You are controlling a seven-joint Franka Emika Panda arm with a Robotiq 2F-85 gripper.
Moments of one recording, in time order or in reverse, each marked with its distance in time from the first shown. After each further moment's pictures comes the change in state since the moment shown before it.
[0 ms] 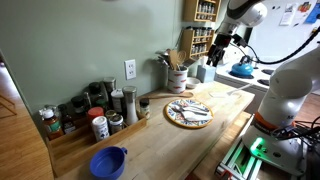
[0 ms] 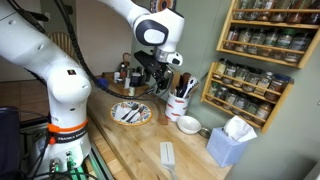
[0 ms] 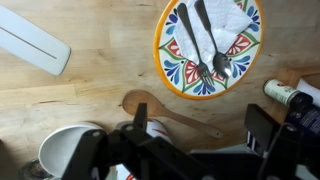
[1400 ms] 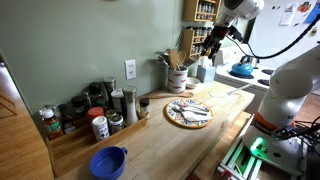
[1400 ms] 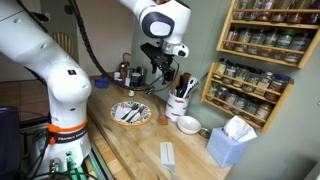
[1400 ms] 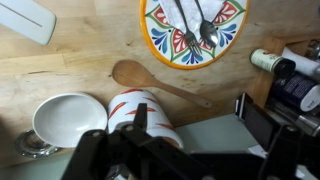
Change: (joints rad) arm 0.008 0.058 0.020 0.114 0.098 0.000 0.002
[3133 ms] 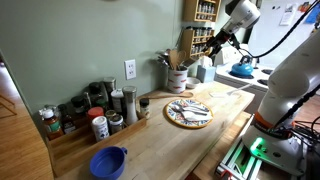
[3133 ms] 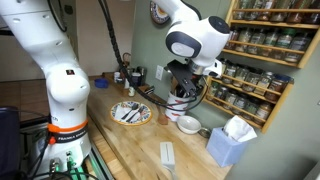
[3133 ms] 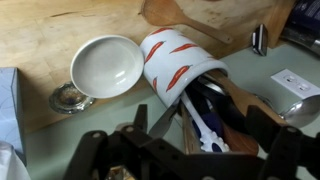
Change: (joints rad) arm -0.051 0.305 -0.239 0.177 0.358 0.113 -0.428
